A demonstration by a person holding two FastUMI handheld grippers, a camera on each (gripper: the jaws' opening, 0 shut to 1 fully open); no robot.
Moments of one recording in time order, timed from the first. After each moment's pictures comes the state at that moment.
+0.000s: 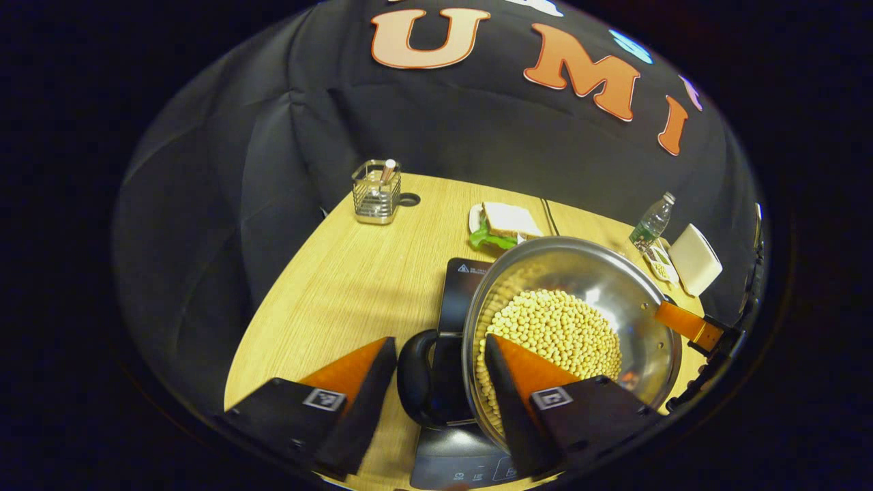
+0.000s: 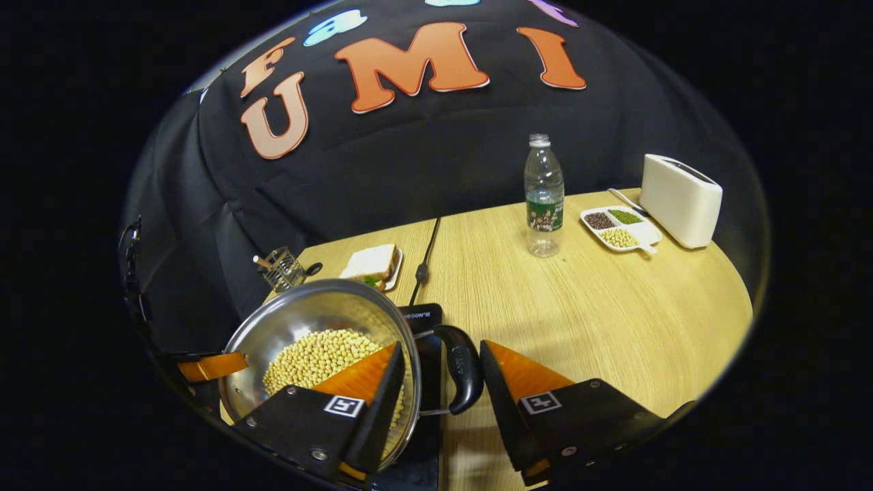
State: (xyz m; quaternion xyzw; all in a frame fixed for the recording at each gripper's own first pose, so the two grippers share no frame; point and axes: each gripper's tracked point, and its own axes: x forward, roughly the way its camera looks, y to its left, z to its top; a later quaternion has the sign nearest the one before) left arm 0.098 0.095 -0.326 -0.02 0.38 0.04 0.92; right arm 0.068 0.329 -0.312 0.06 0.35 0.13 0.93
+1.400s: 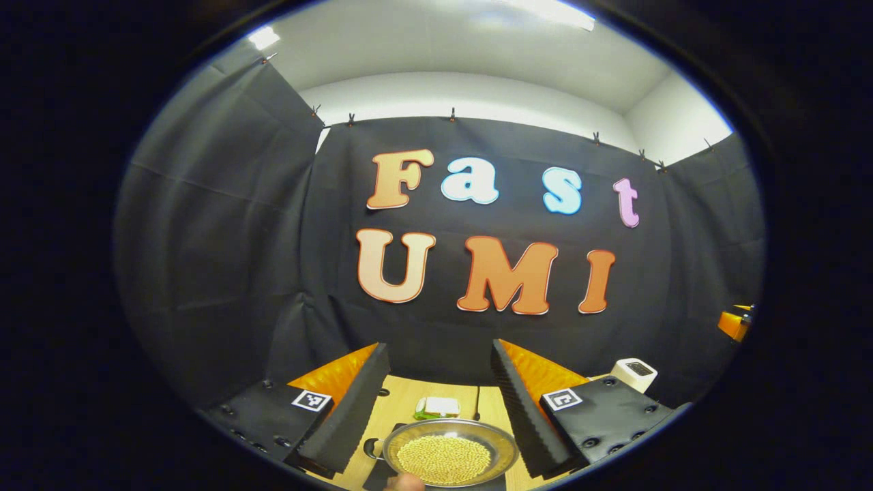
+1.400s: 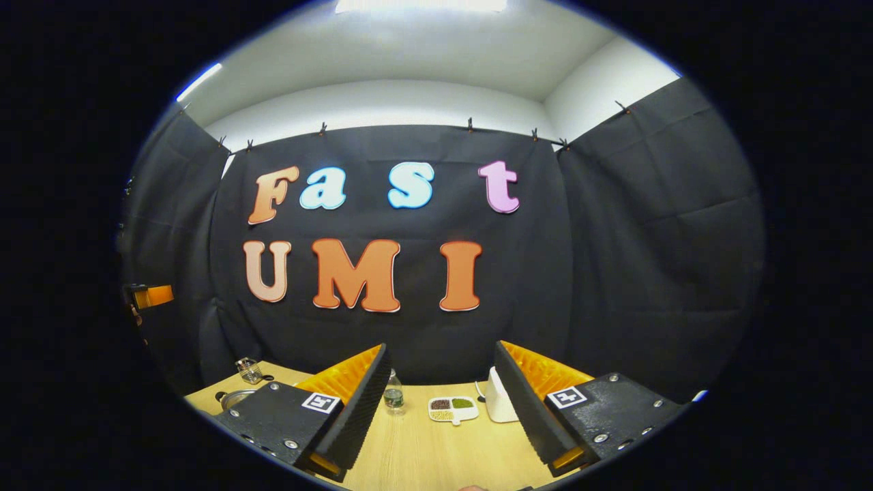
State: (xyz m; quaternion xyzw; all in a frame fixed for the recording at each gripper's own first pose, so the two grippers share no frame) left arm -0.002 -0.035 0.079 0.00 -0.03 0.01 1.00; right arm 0.014 0.033 0.070 -0.01 -0.01 0.04 1.00
